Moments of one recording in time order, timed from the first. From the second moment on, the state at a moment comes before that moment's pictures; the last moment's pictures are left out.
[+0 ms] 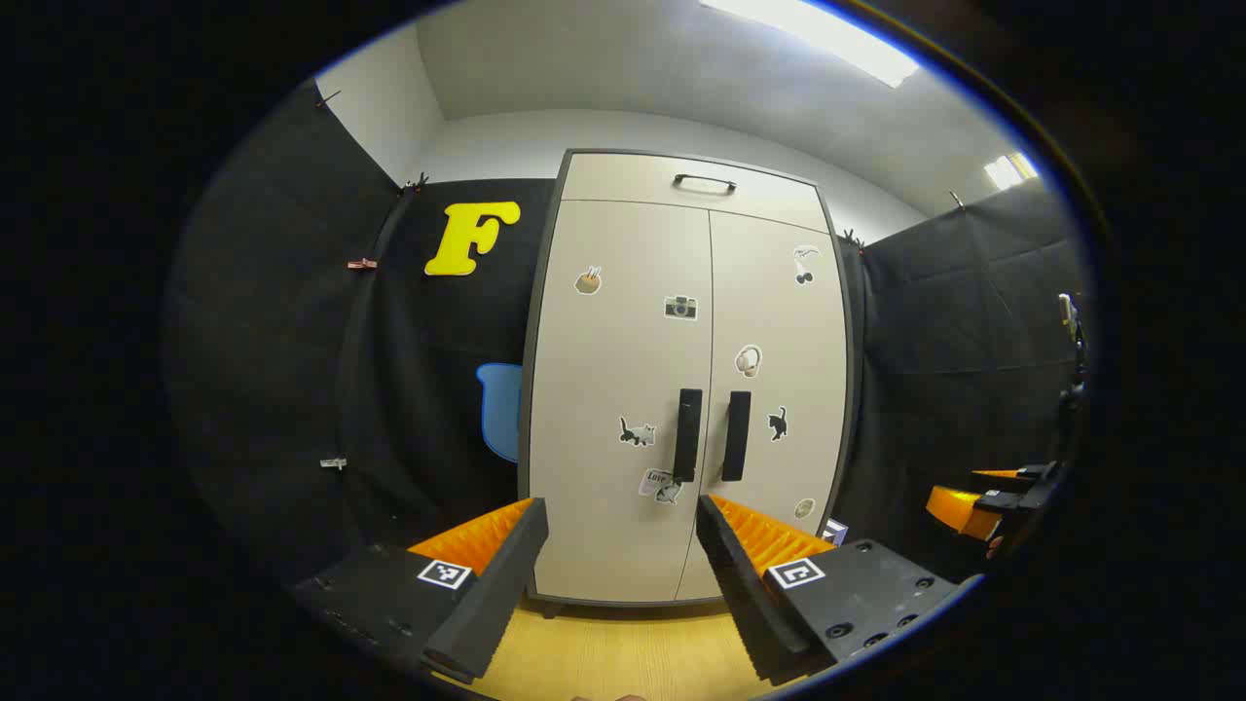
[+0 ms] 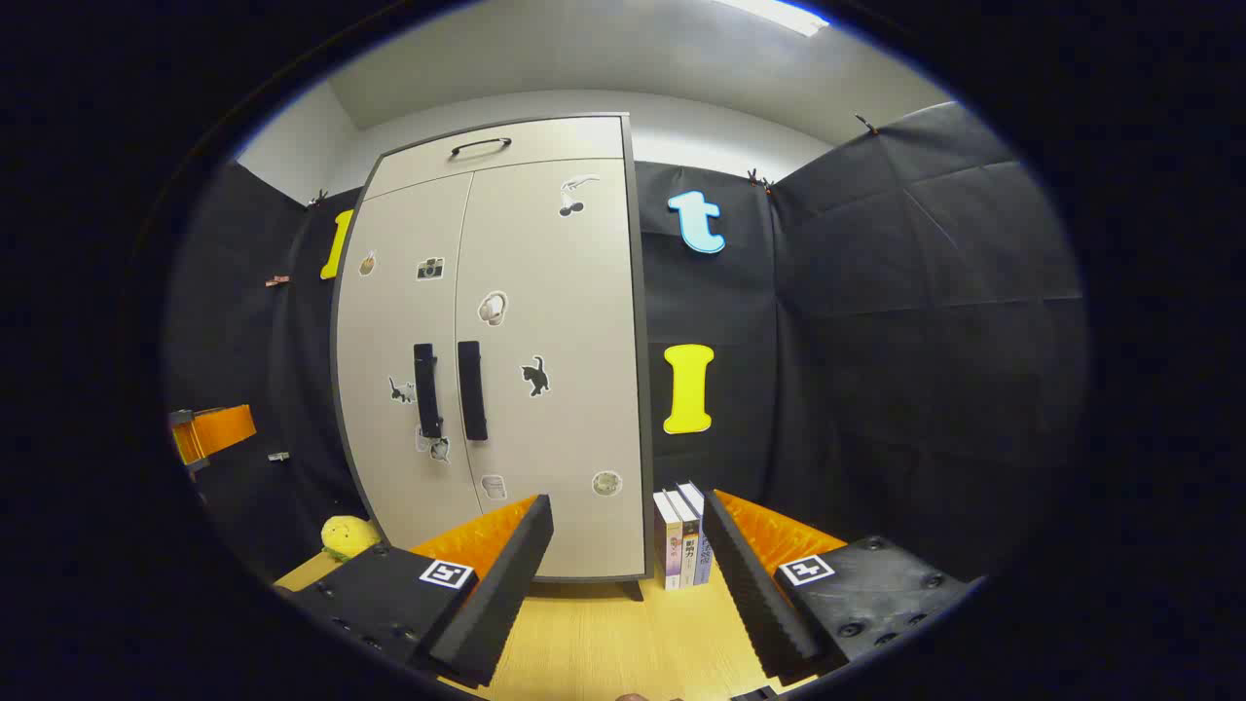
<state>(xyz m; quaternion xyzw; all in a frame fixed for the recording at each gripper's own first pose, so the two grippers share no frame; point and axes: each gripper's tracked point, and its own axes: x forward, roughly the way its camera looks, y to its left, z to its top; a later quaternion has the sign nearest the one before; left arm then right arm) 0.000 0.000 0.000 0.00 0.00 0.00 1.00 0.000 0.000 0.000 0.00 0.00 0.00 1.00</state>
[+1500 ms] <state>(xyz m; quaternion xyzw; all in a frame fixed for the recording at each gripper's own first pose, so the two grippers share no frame) 0.006 0.084 -0.012 0.03 0.01 -0.03 1.00 0.010 0.111 0.003 -0.04 0.02 0.02 1.00</state>
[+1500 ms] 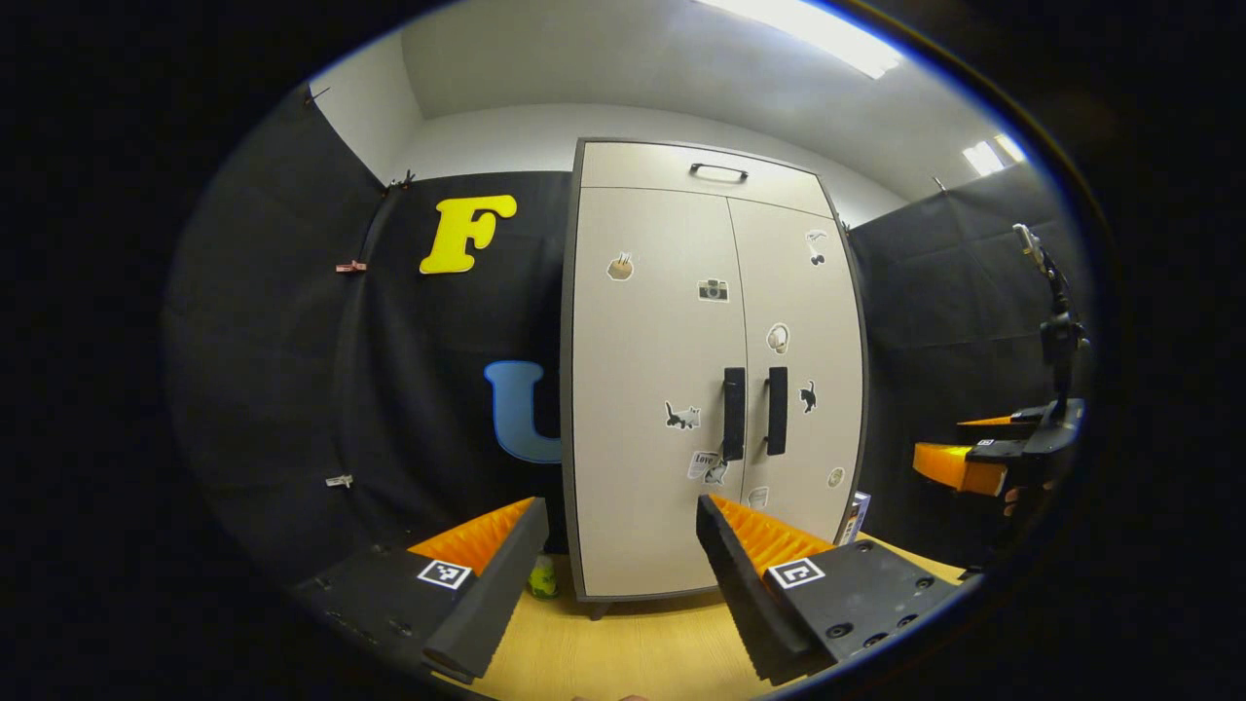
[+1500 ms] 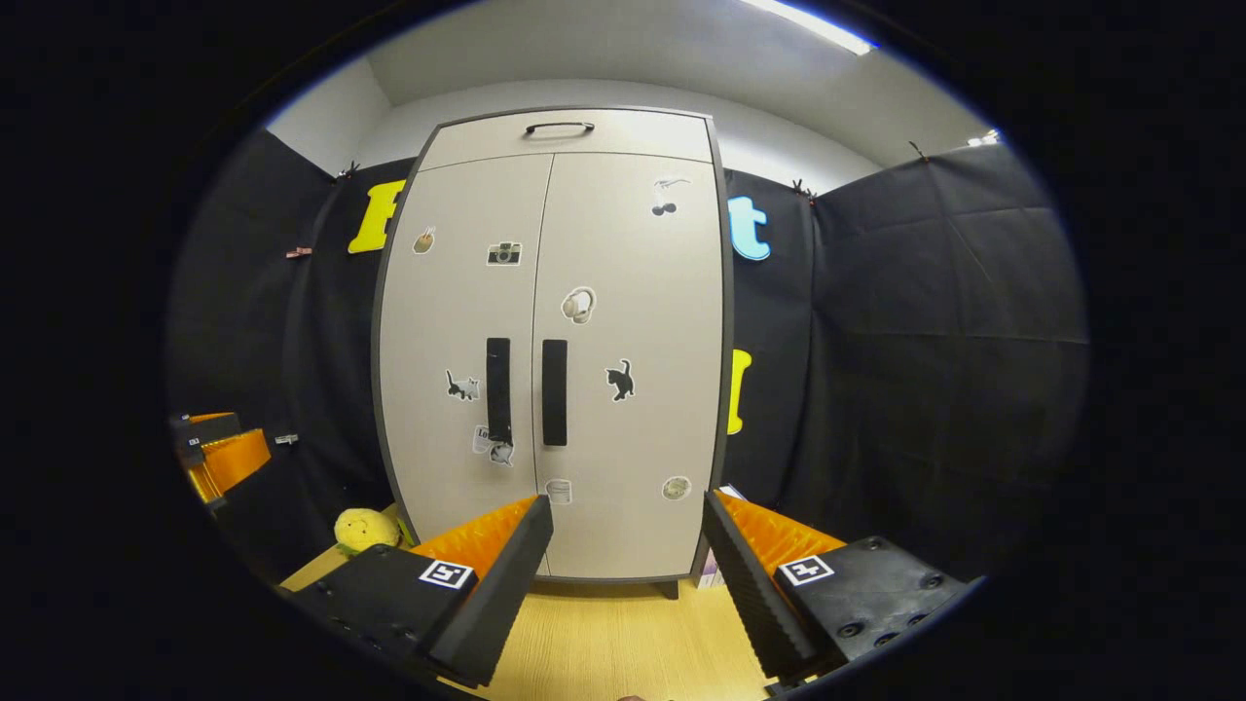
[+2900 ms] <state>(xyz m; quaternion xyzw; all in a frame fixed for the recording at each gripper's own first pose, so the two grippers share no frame) 0.002 0.106 -0.081 0.02 0.09 0.10 0.99 0.242 0.204 0.028 -0.08 0.03 0.10 0.99</state>
